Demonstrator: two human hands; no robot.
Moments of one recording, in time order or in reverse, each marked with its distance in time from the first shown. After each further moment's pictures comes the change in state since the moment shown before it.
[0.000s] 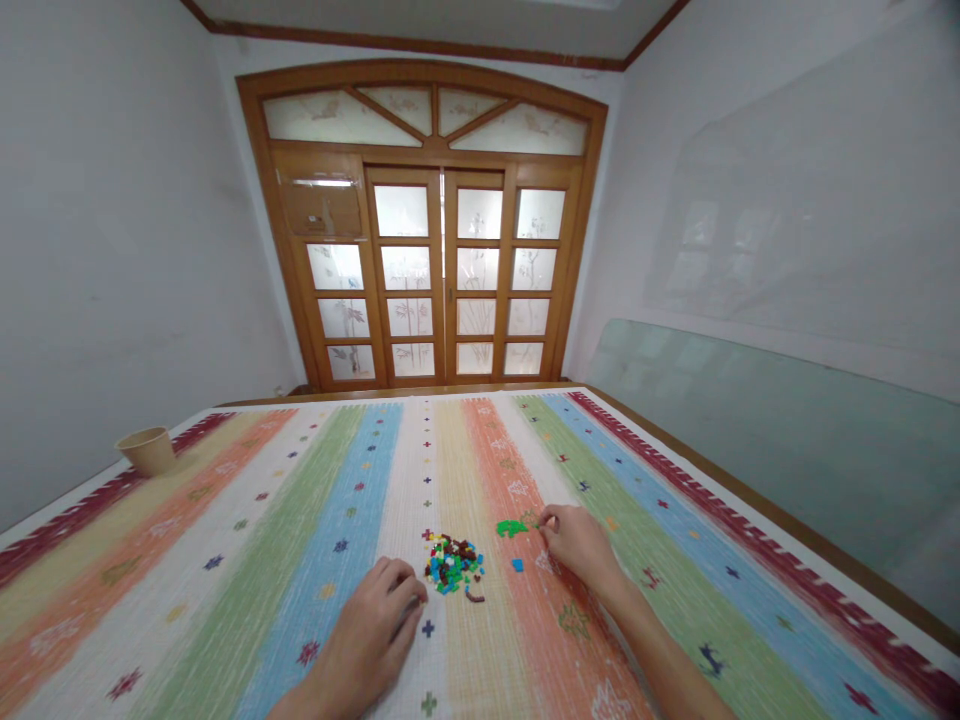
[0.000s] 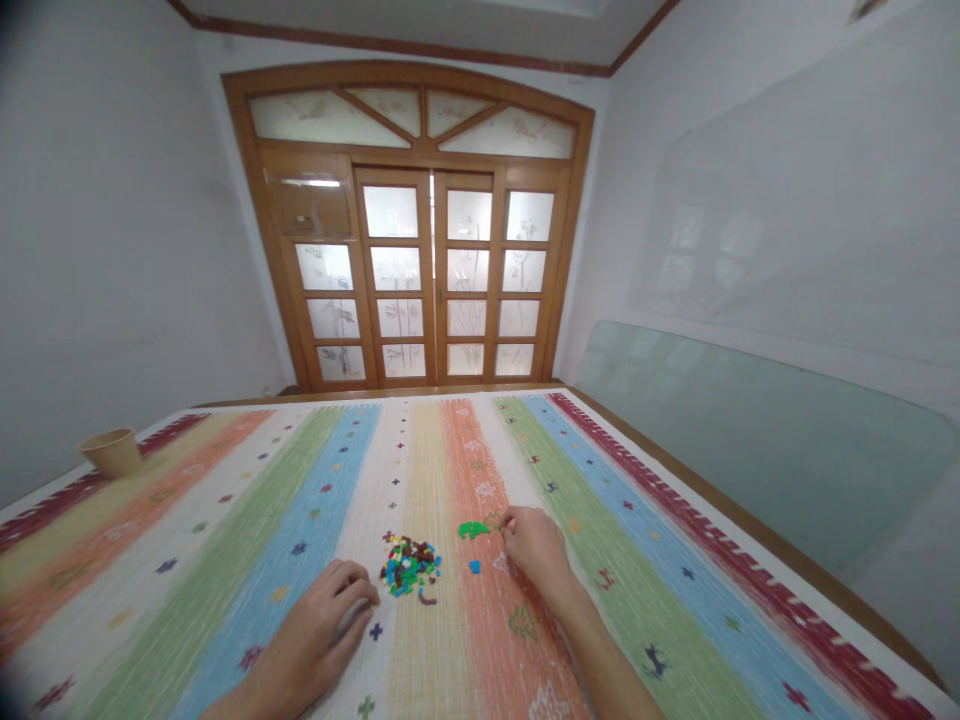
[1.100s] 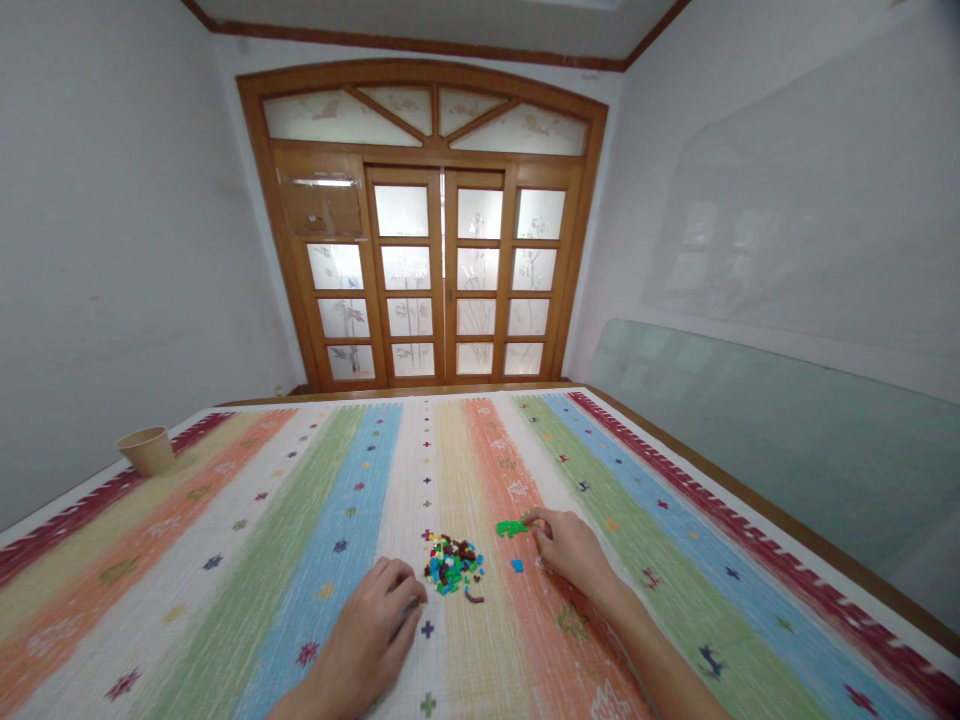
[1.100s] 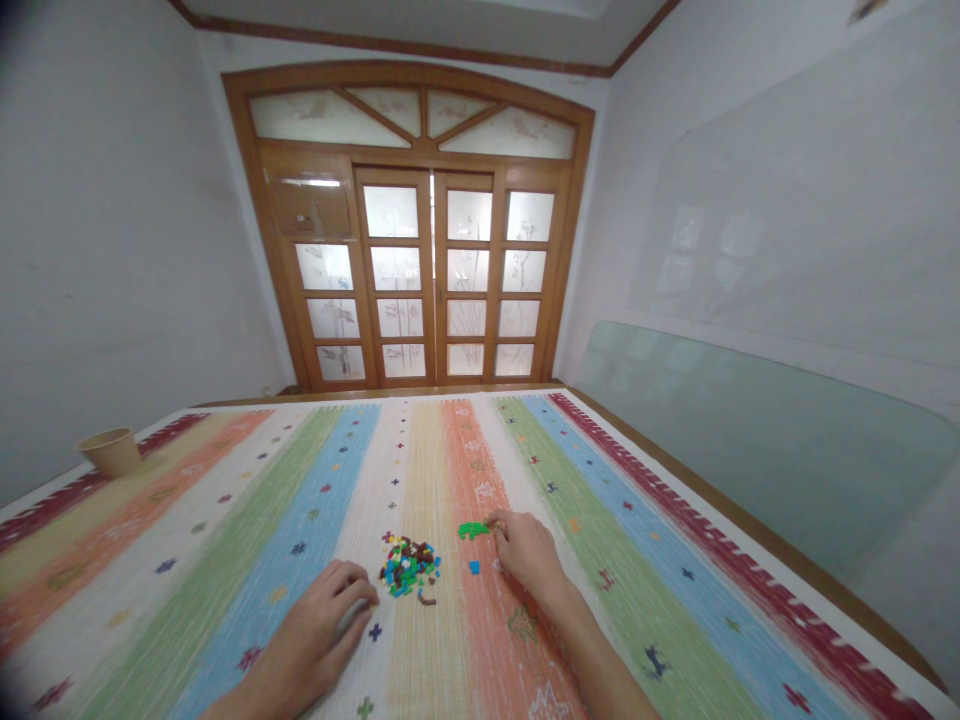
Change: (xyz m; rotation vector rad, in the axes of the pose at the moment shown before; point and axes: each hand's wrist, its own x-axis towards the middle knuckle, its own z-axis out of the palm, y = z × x) left_hand -0.002 -0.004 0.003 0.024 -0.043 -0.008; right_hand 0.000 0.000 0.010 0.073 -0.064 -0.131
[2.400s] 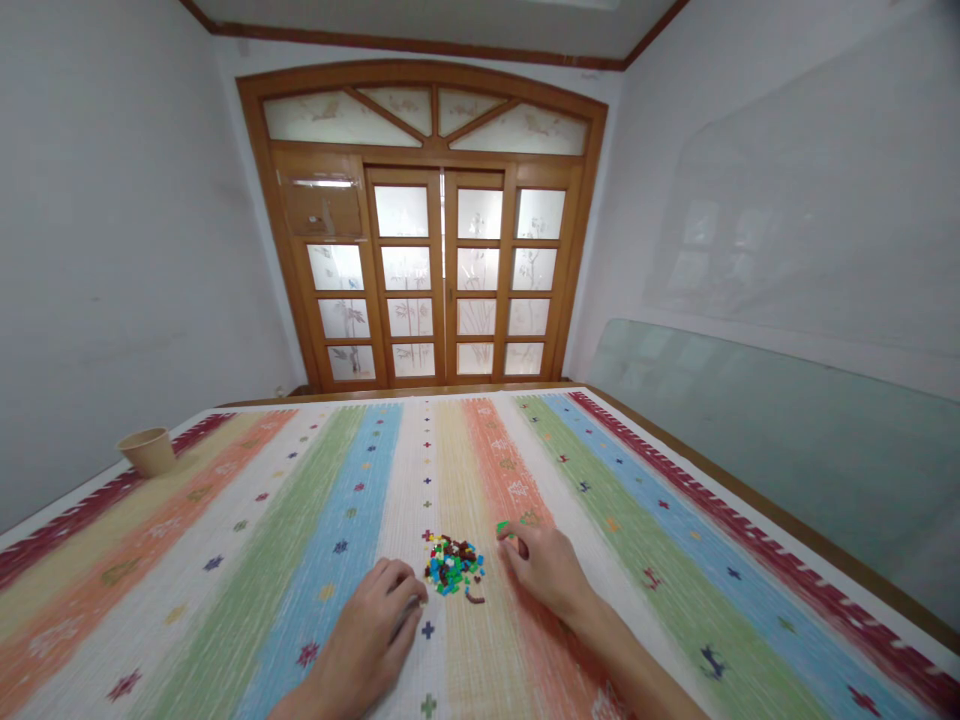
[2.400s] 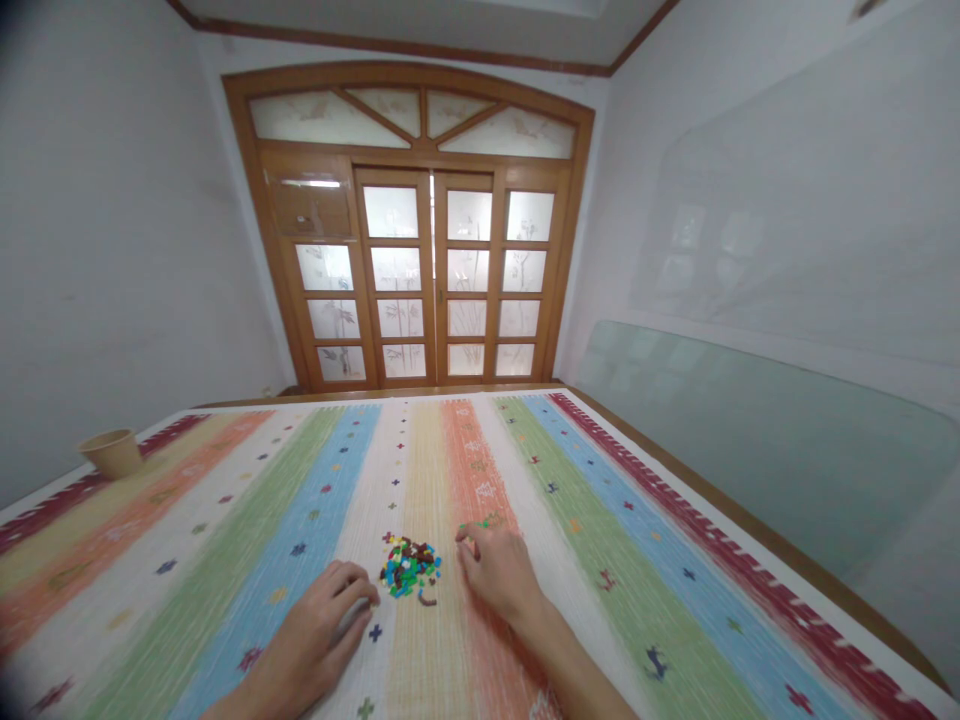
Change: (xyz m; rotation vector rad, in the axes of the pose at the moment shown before) left_hand 0.000 0.000 0.000 0.014 -0.005 -0.001; right_hand -0.022 -0.044 0.008 0.060 0.033 -0.136
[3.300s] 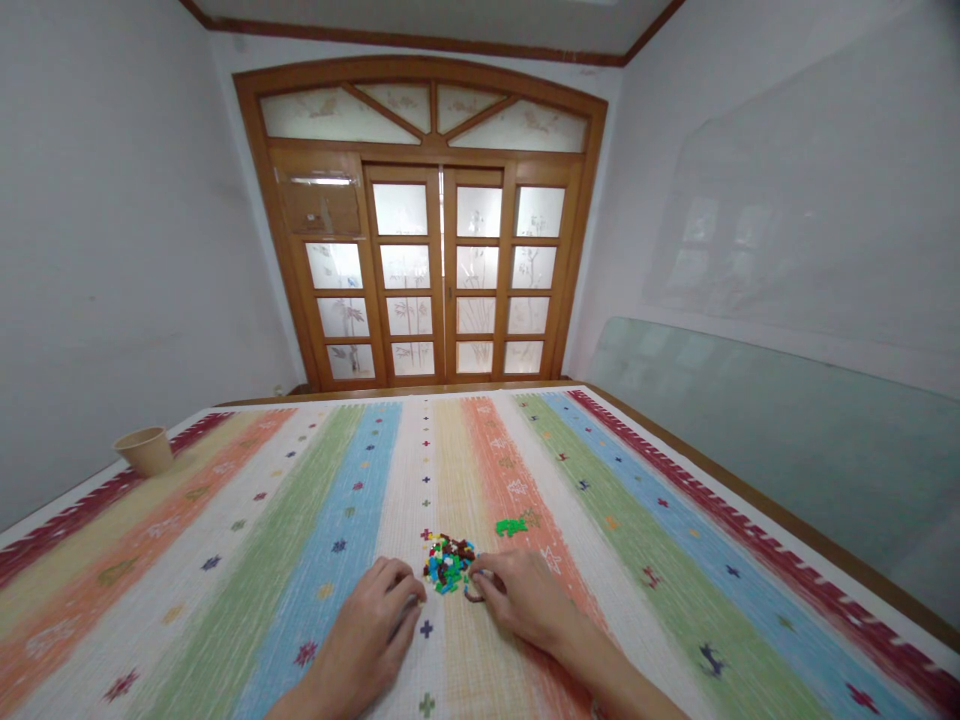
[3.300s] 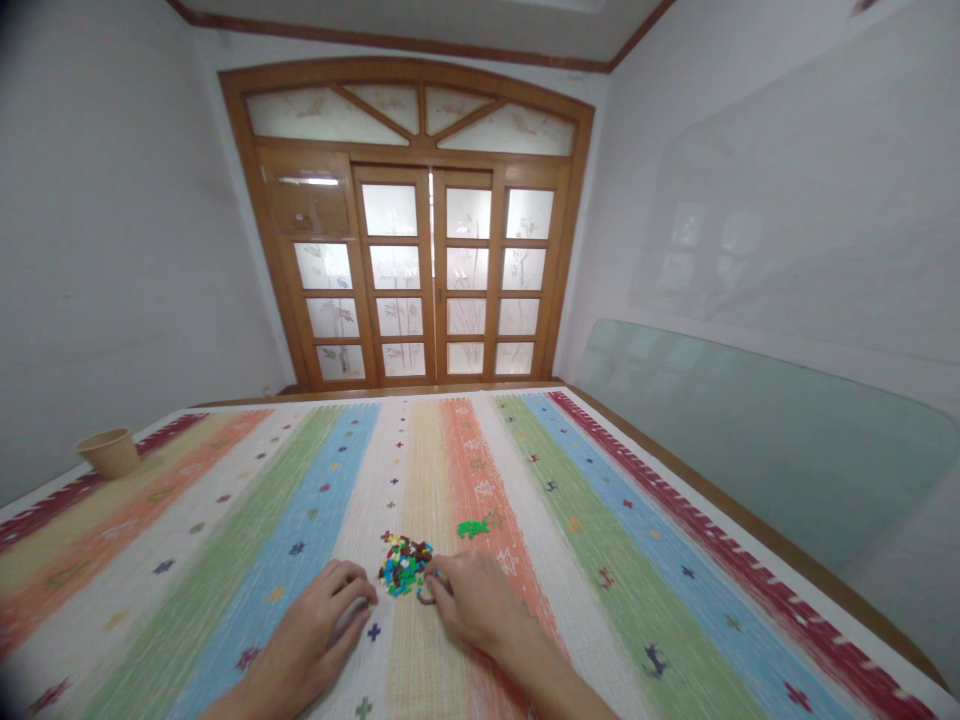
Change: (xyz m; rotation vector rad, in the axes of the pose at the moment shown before) left_hand 0.002 0.003 -0.003 -0.016 0.024 -0.005; right_hand -0.017 -0.021 0.022 0.067 -0.149 -0.203
